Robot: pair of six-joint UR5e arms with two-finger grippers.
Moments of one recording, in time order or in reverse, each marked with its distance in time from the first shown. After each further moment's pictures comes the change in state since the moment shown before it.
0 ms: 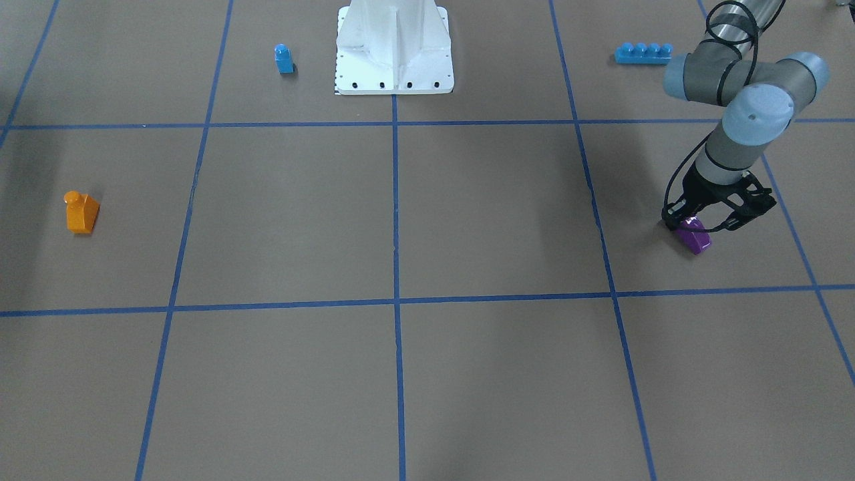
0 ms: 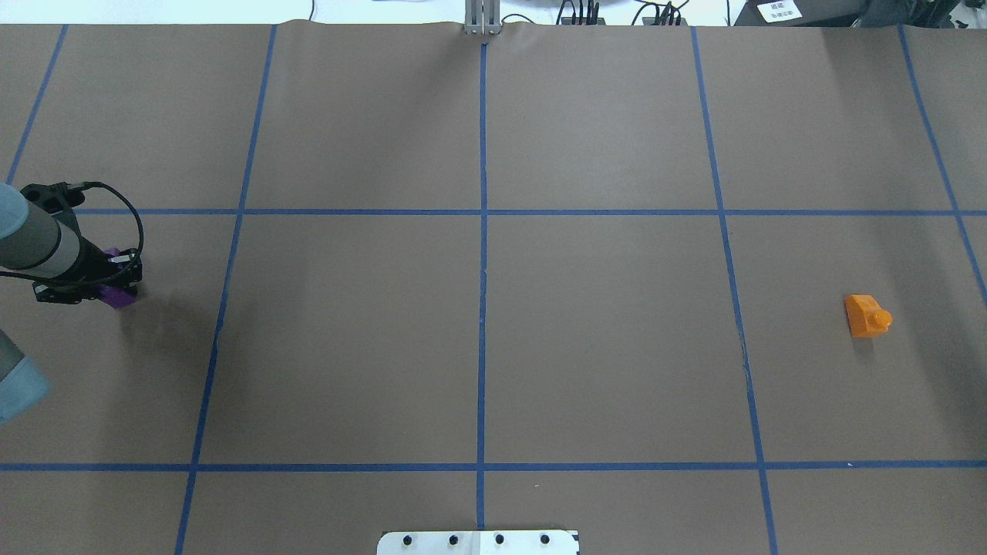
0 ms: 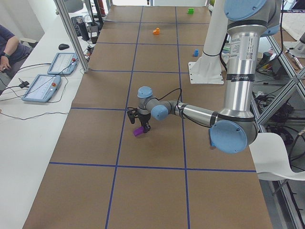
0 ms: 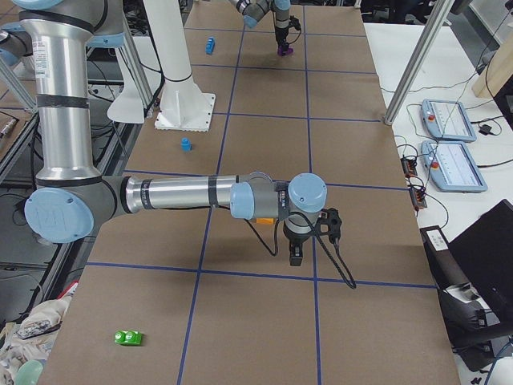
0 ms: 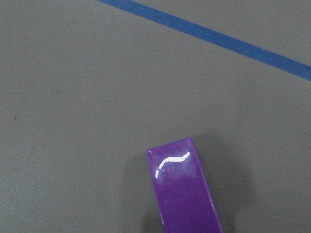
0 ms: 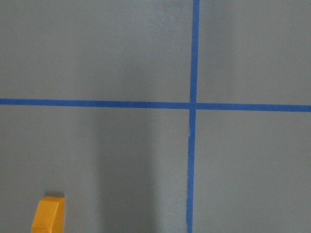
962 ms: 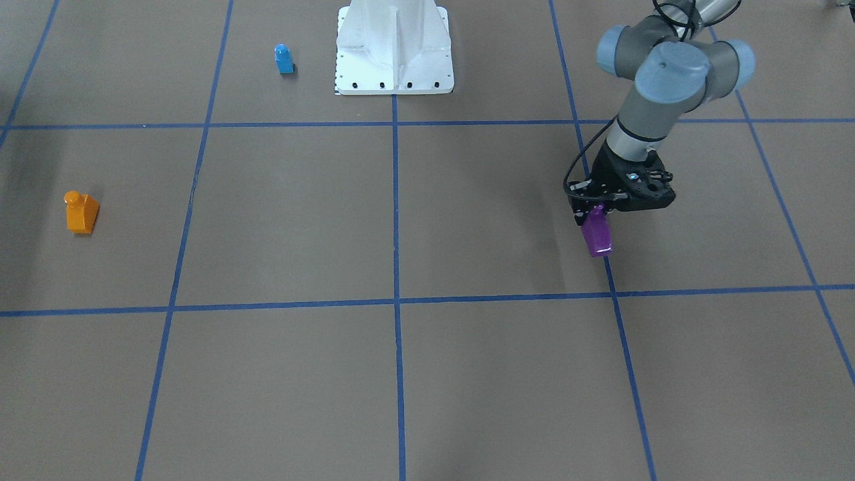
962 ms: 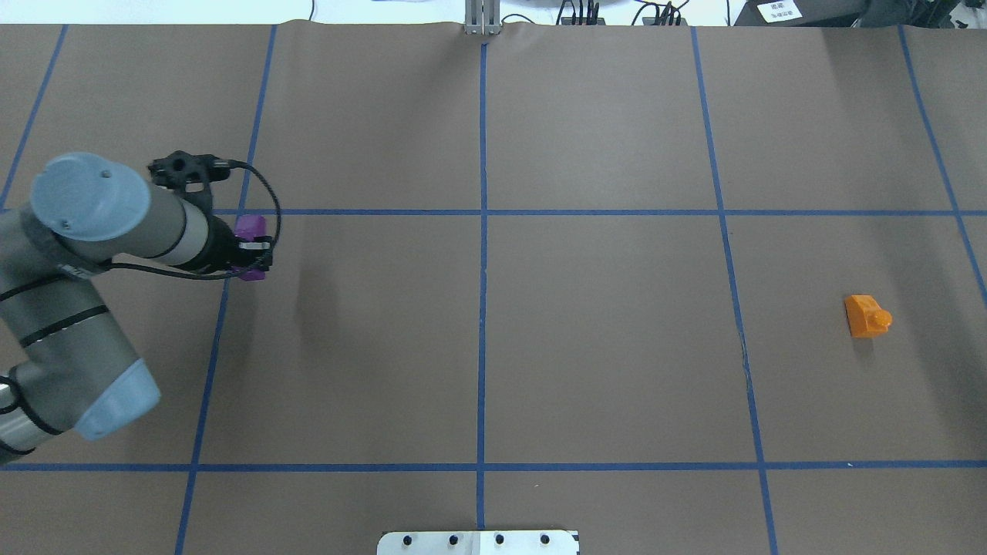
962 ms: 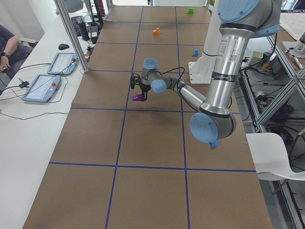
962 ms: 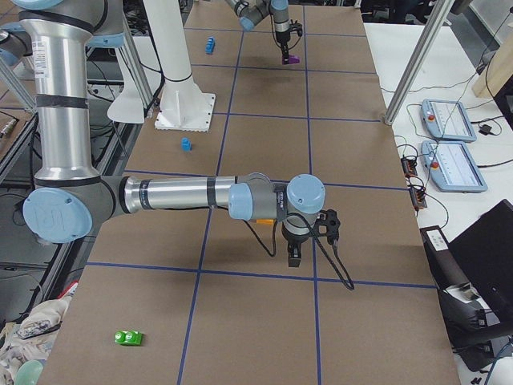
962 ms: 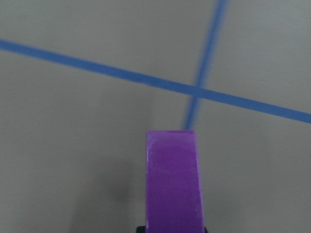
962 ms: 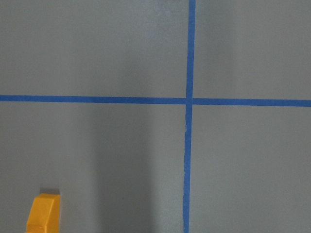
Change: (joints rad) left arm 0.150 -0.254 -0.141 0.107 0.110 0.182; right arm 0.000 -0.011 0.002 0.000 -0.006 0.003
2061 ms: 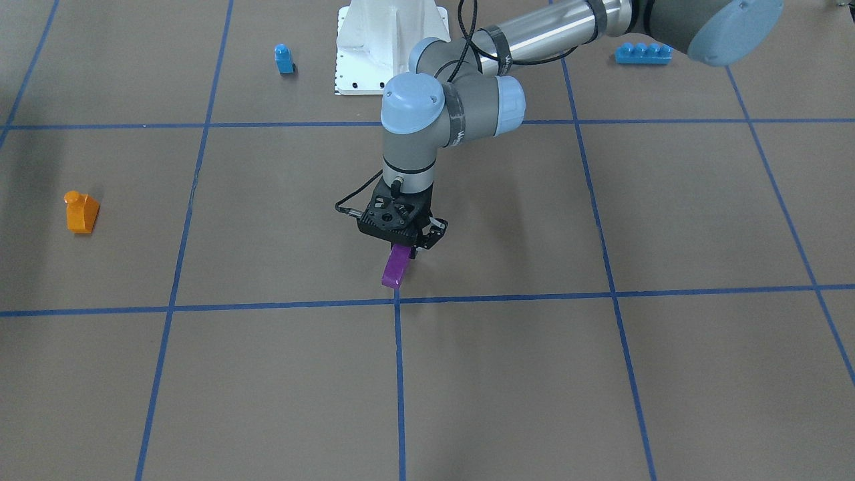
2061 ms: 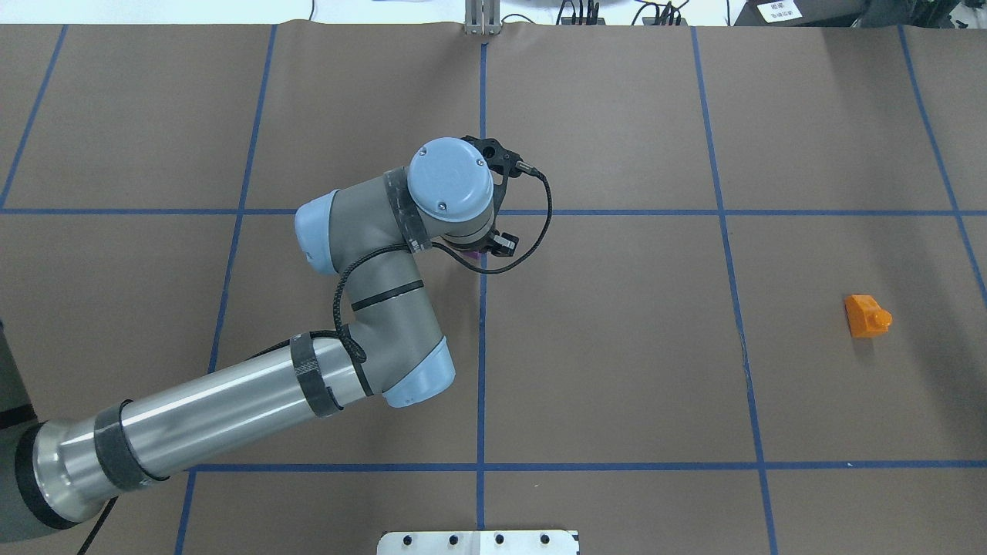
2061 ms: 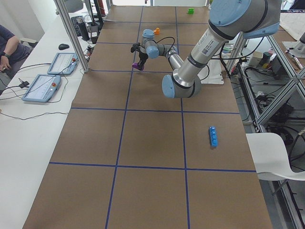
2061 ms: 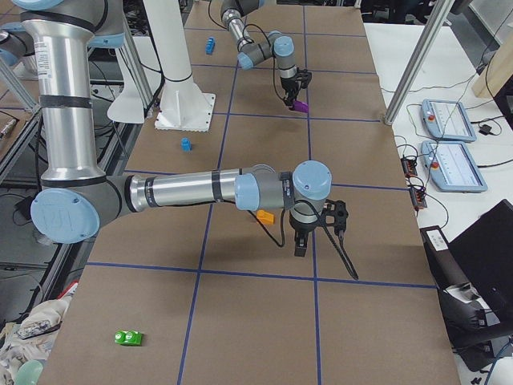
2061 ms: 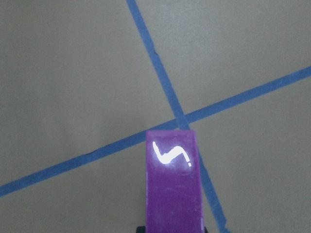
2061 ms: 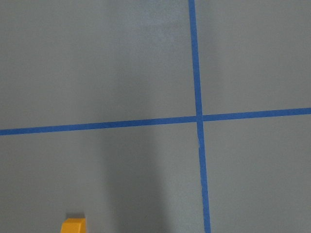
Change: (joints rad) left arm 0.160 -0.640 0.516 0.077 0.153 0.310; right arm -0.001 0.037 0.024 0.000 0.006 0.138
